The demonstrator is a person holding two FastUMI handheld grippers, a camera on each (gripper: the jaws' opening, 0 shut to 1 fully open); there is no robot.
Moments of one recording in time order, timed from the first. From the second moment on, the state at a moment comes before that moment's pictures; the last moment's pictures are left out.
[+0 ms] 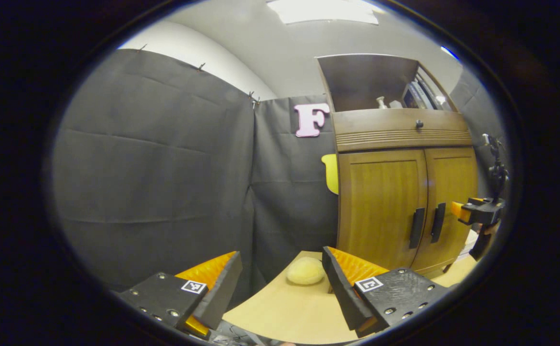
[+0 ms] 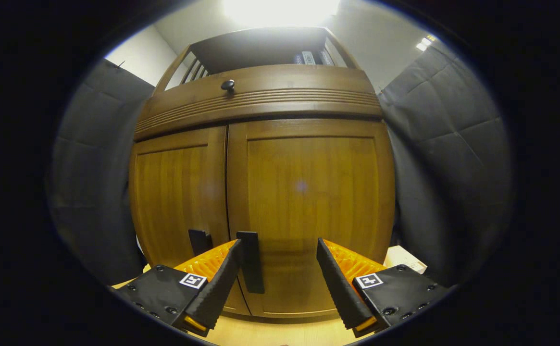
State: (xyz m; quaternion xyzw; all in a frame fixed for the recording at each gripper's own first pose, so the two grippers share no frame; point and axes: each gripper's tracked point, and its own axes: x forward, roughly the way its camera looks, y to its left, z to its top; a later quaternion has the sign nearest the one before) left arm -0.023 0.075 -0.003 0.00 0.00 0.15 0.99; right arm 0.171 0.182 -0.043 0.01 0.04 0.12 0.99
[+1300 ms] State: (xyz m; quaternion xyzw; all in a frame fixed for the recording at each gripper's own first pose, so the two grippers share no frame) left arm -0.030 0.075 -0.003 0.00 0.02 0.16 0.99; right arm 0.204 0.231 -0.102 0.01 0.13 0.15 0.98
